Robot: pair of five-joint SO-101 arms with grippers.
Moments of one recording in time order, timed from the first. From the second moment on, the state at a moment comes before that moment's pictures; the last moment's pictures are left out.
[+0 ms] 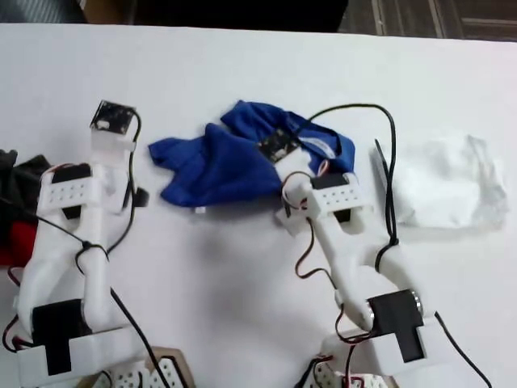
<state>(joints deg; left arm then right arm) -20.3 -9.6 36.9 50.5 -20.9 -16.9 -3.2 37.6 52.0 26.1</state>
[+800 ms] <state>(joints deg) -20.3 -9.6 36.9 50.5 -20.9 -16.9 -3.2 37.3 48.9 26.2</state>
